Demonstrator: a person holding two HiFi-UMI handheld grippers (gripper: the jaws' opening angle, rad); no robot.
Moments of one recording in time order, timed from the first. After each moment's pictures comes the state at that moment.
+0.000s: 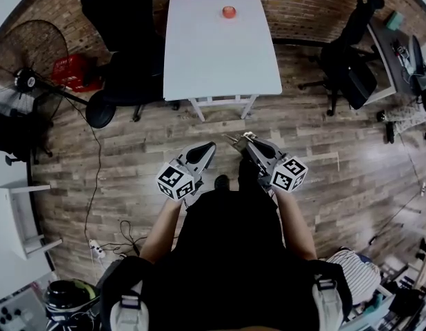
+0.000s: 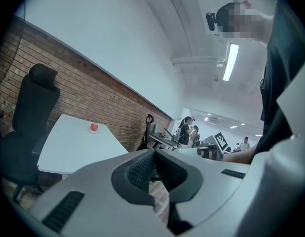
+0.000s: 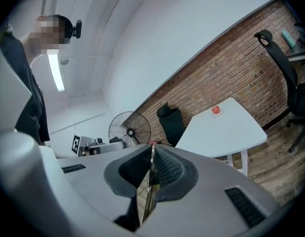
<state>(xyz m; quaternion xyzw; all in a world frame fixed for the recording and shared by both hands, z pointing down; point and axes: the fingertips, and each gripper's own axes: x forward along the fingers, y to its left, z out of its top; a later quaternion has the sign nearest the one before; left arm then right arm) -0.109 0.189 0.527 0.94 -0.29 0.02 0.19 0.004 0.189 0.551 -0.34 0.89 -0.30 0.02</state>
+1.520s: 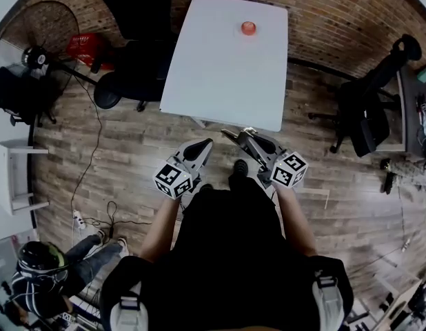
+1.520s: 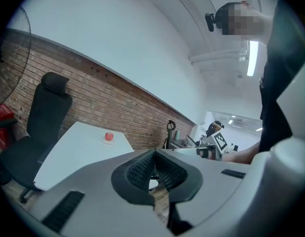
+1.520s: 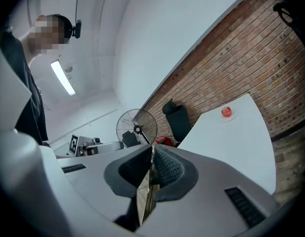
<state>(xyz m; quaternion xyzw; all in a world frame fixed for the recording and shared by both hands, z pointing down) -0.025 0.042 0.514 0.89 -0.42 0.02 0.20 0.089 0.008 0.546 -0.22 0.92 -0.31 -0.01</state>
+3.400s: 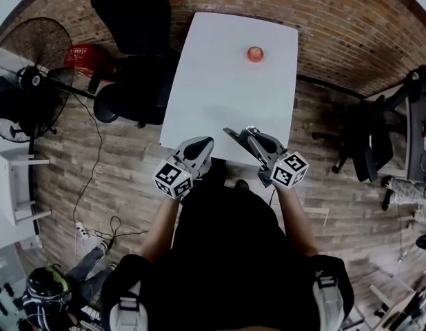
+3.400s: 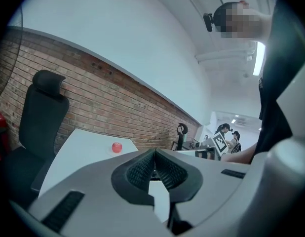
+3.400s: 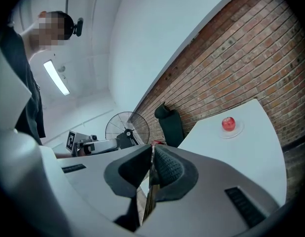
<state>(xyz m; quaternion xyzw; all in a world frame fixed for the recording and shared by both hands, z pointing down) -0.072 -0.147 0.519 0.89 -0.42 0.02 0.19 0.043 -0.183 0.562 -0.23 0.92 -0.30 -0.01</state>
